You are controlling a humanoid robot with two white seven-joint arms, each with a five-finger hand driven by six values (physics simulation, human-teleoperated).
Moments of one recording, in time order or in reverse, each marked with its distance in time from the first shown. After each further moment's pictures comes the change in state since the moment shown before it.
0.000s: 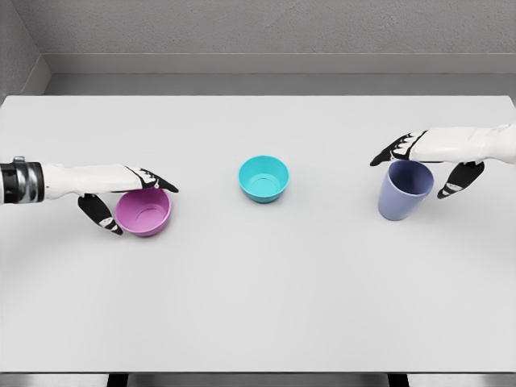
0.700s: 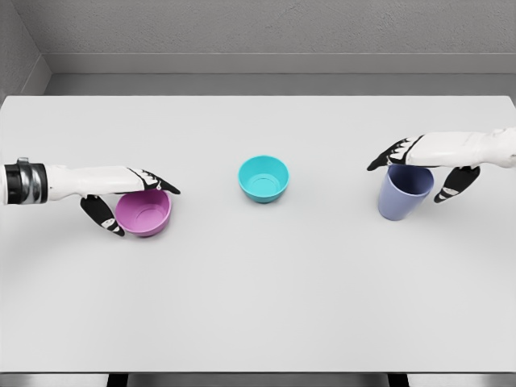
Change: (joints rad) left arm 0.000 -0.011 -0.007 0.010 -0.002 0.000 -0.002; right arm 0.018 0.010 -0.005 0.001 0.004 0.000 0.000
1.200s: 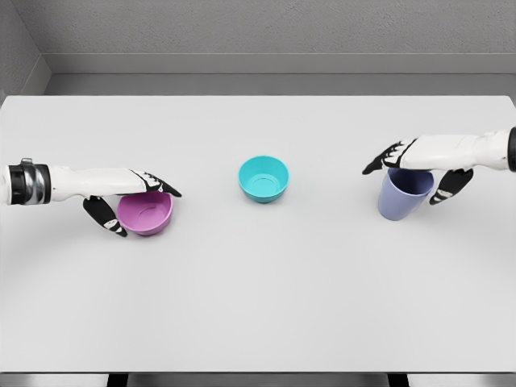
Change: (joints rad) left arm -0.002 -0.013 -0.007 0.013 -0.003 0.000 -0.007; right arm 0.006 0.021 0.000 0.007 0.023 0.000 0.004
